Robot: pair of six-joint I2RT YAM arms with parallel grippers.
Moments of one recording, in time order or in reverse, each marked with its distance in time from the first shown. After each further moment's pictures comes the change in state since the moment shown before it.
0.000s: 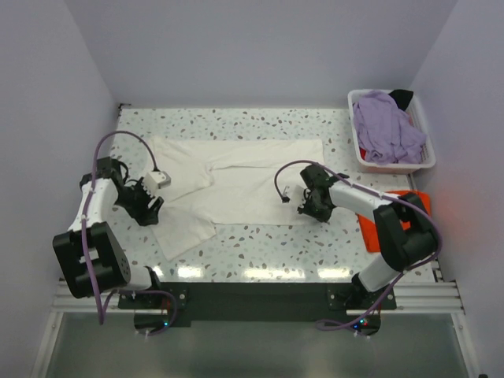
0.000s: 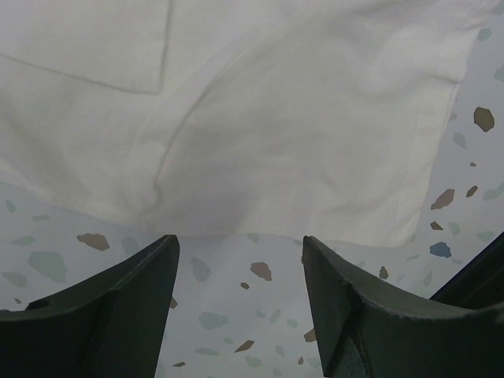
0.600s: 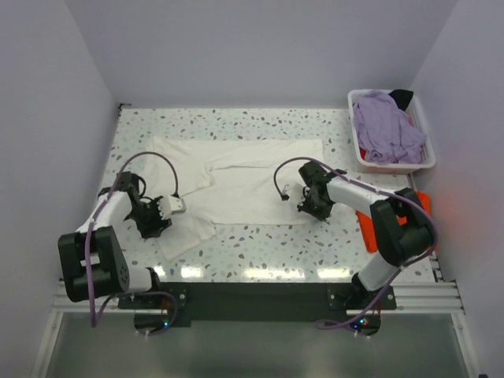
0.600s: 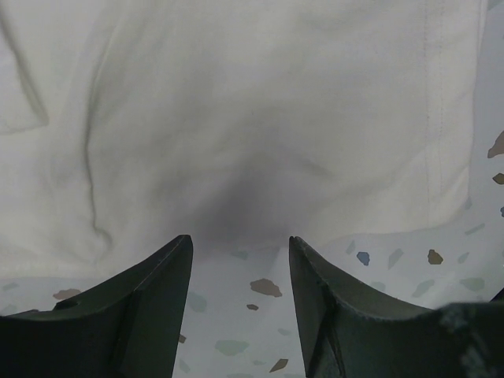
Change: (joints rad) left arm -0.096 -0.037 -0.197 0.122 -0.128 0.281; right arm 0.000 0.036 0.047 -0.029 0.021 0.010
